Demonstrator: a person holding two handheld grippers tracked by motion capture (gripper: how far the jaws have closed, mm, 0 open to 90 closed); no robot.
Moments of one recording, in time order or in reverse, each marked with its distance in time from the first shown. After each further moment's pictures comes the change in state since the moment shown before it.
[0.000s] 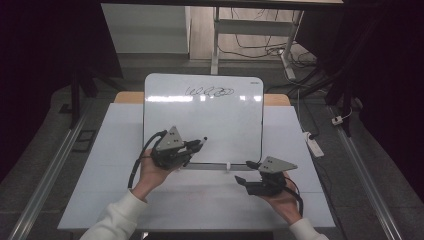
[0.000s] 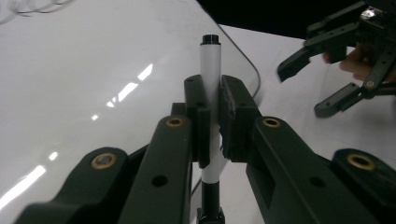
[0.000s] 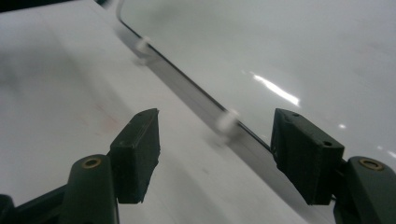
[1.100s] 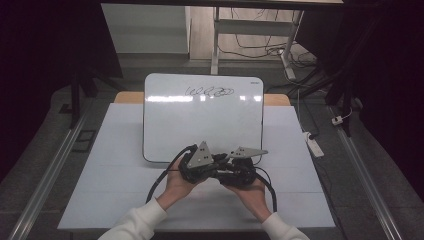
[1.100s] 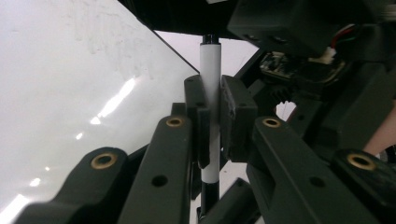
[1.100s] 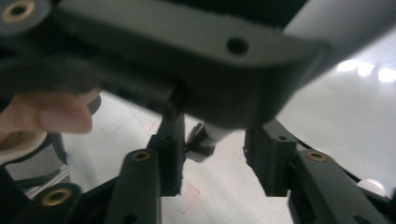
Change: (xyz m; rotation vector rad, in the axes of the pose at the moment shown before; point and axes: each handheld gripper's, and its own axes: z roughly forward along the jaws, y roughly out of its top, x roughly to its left) left arm -0.049 0.009 0.043 -0.024 -0.054 0.078; right arm 0.027 0.038 0.056 0.029 0.179 0.282
